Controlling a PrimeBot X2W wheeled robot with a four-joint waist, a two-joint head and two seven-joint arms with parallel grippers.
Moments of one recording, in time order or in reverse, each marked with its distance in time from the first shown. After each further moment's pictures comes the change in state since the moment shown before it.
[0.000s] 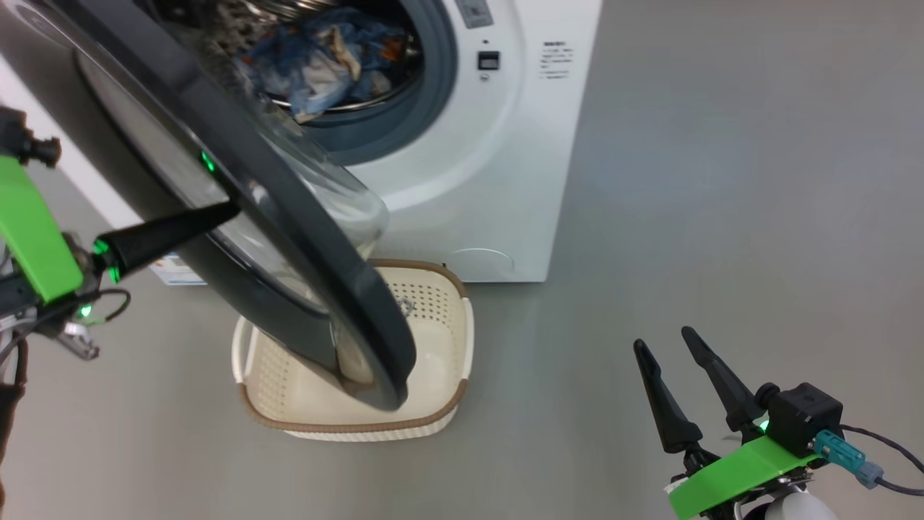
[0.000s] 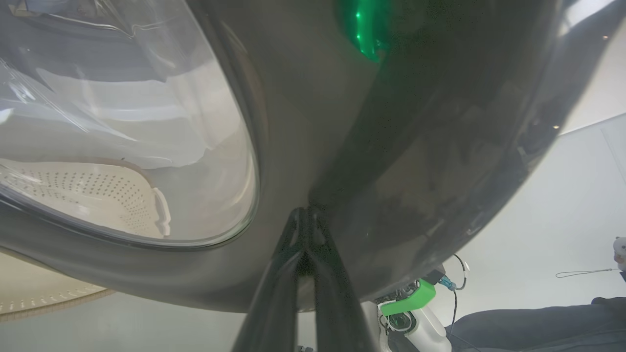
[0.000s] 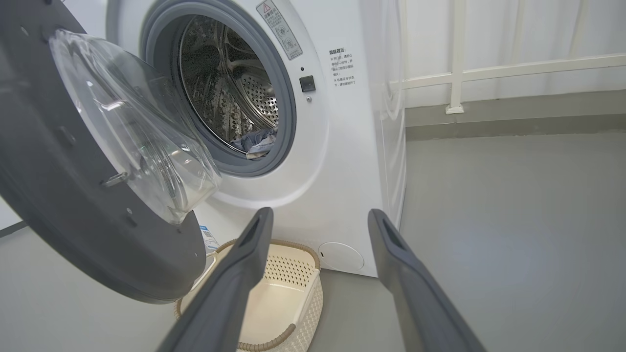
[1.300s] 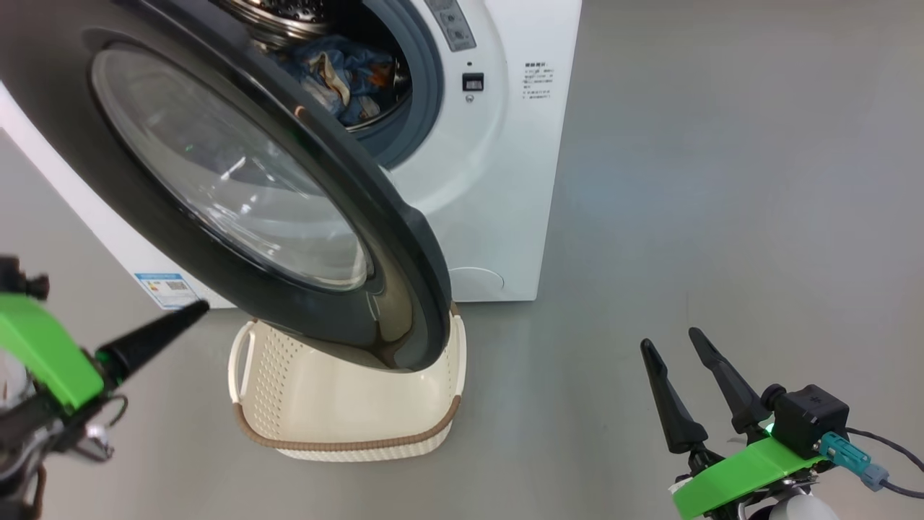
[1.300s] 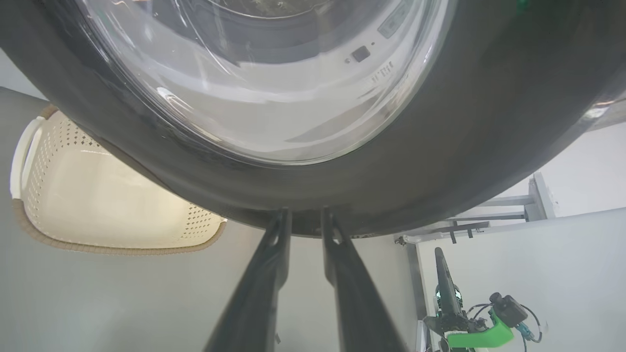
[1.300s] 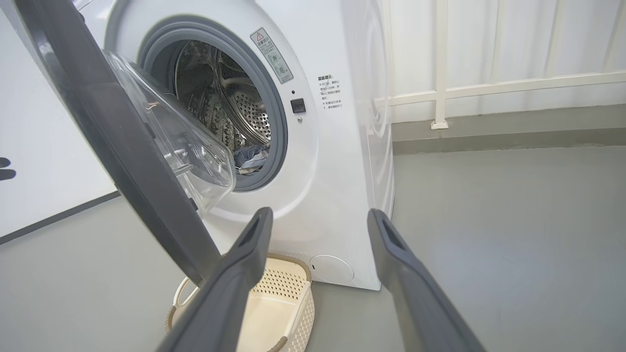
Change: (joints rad) left arm 0.250 0.045 -0.013 0.041 0.052 -0.003 -0.265; right arm 0.003 0.013 -0.026 0.001 -0.005 0.000 0.000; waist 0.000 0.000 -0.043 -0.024
